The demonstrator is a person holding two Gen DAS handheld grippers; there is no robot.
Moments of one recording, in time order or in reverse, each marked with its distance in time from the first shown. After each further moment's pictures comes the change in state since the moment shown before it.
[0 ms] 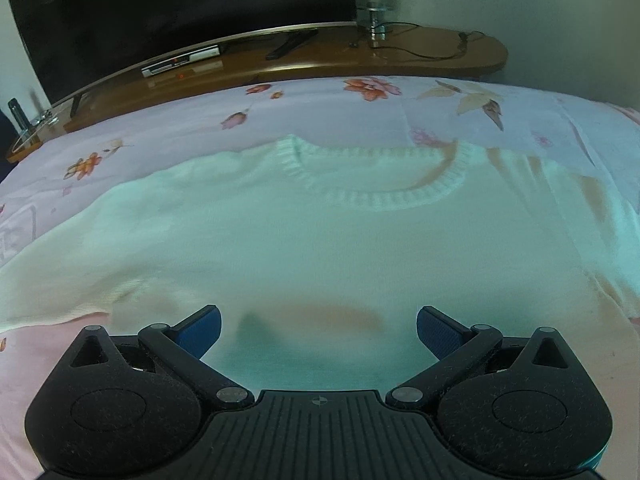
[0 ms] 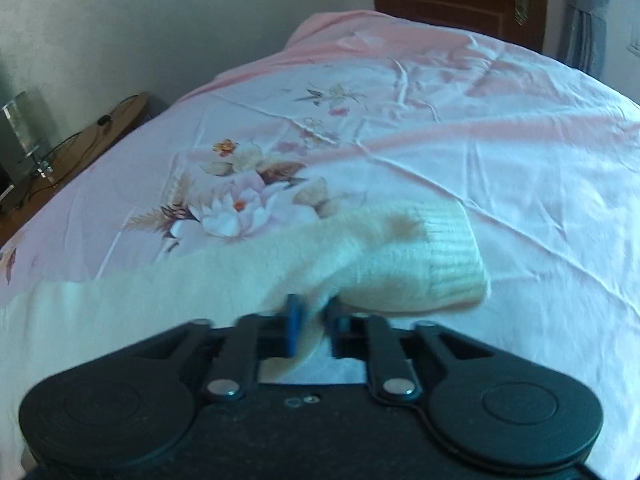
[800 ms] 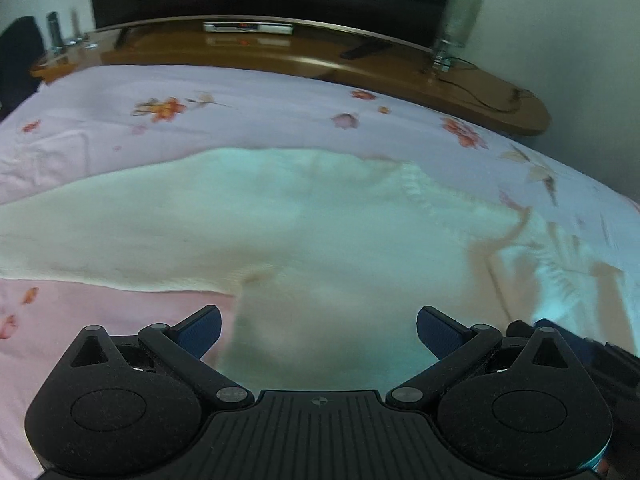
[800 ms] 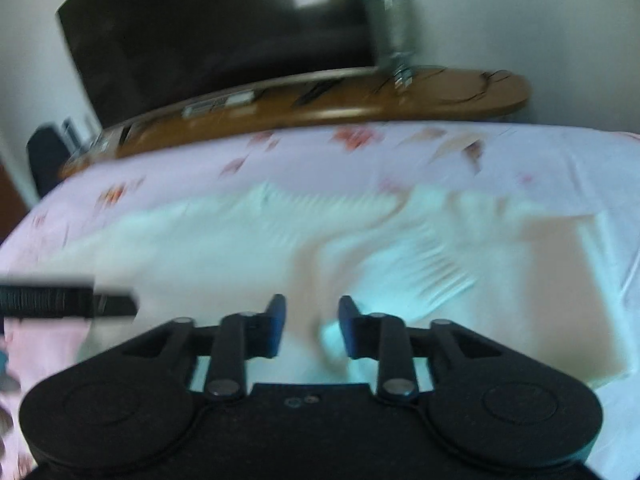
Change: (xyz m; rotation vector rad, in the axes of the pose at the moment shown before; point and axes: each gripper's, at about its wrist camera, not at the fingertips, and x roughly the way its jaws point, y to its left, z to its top) left arm -0.005 0.117 -0.003 -0.240 0.025 -0.095; right arm -0.084 0.292 -0.124 -0.626 0.104 0.704
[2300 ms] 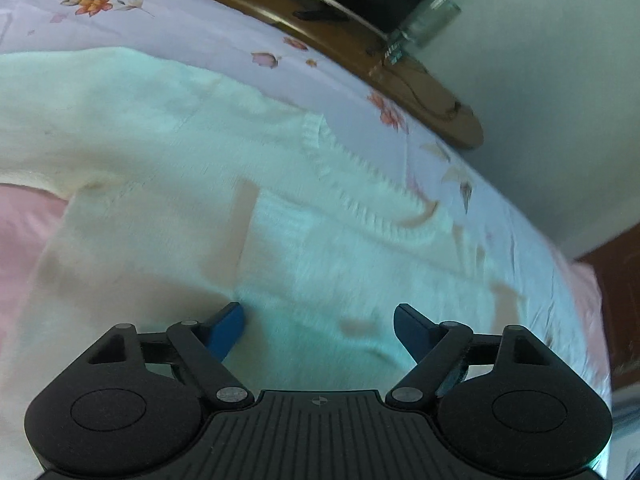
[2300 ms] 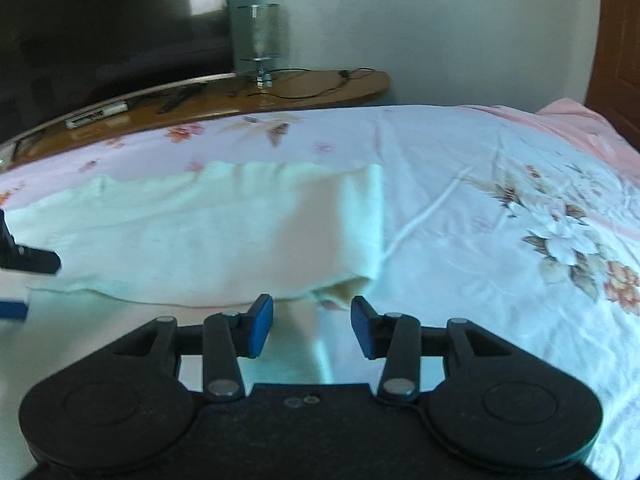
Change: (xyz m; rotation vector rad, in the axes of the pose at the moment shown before) left arm 0.031 -0.029 -0.019 -0.258 0.074 -0.337; right arm -0.063 -0.087 -0.053 0.098 -0.032 -0.410
